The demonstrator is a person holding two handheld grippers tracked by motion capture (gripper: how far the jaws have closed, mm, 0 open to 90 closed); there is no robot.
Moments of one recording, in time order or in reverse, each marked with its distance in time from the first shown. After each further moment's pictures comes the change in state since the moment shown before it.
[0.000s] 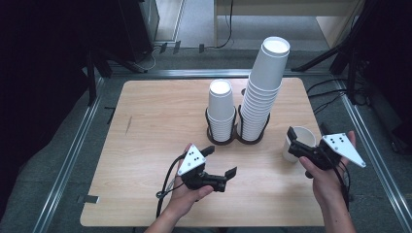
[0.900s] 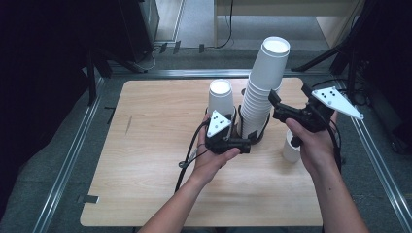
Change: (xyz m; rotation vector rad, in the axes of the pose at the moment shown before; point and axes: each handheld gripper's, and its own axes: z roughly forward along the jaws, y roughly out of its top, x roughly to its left) left arm 0.006 0.067 0.085 -0.039 0.109 0.014; right arm 0.051 0.100 0.044 -0.011 0.160 0.048
